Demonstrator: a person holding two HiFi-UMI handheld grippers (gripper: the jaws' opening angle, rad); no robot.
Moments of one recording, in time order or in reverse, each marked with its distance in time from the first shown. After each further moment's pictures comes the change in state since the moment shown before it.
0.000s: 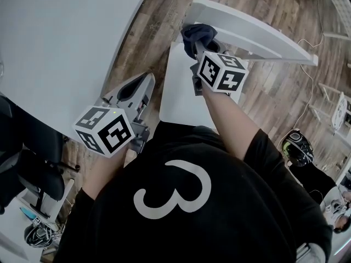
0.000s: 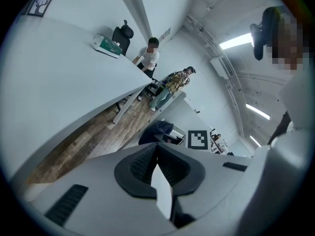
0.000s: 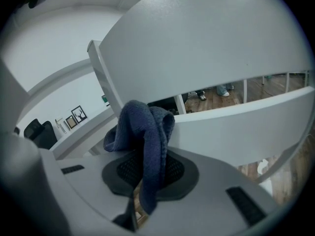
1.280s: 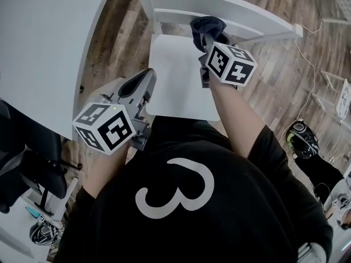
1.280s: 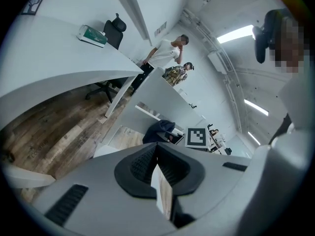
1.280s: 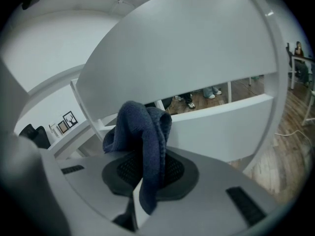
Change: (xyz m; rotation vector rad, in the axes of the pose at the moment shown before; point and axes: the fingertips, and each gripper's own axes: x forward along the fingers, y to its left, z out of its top) left arm 0.040 -0.071 -0.041 0.021 0.045 -0.018; right arm -0.065 -0.099 0.005 0.045 -0.035 -0.089
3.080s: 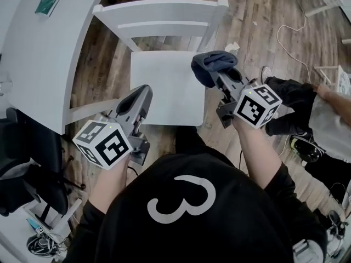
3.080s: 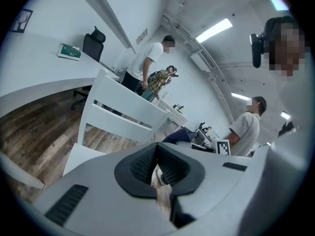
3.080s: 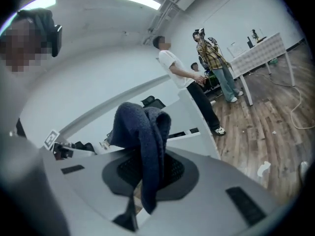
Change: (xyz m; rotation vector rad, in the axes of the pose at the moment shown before) left arm -0.004 -0.146 -0.051 0.139 -0.084 -0.063; right arm -0.230 -0.045 0.024 0.053 -0.163 0.393
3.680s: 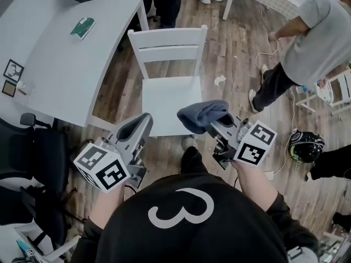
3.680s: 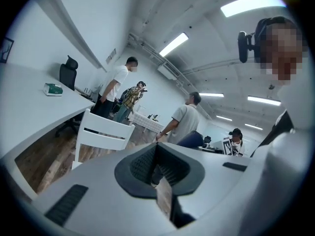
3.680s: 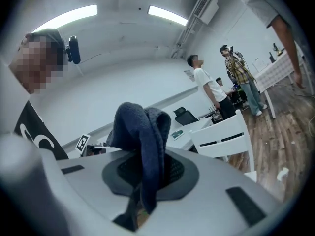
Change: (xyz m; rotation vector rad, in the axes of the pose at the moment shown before) left arm -0.219 -0.113 -0.026 0.247 -0.128 -0.213; right arm -0.156 0.276 -0.033 -0.131 -0.119 0.231
